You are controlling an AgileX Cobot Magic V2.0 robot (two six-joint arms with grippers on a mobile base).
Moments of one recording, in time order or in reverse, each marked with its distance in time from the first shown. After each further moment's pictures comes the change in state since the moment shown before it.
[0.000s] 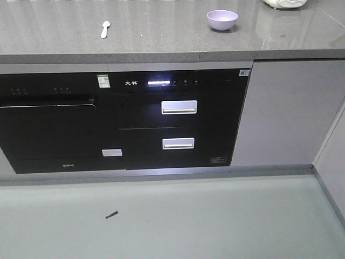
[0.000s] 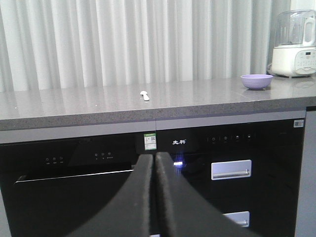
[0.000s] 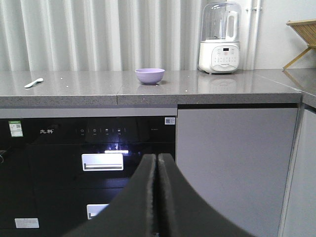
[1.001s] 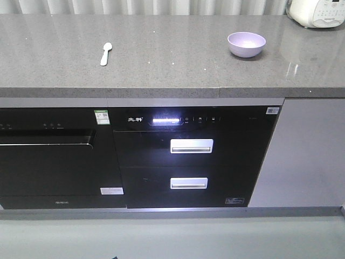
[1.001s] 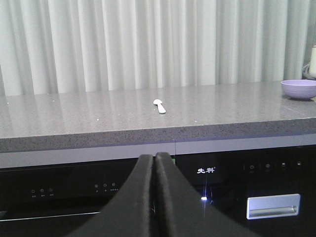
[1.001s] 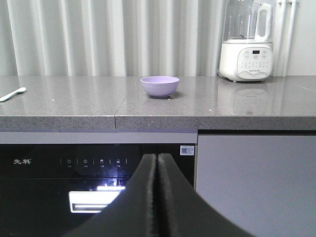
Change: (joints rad) left arm 0.000 0.000 0.000 0.000 0.000 0.000; right arm 0.000 0.000 0.000 0.000 0.000 0.000
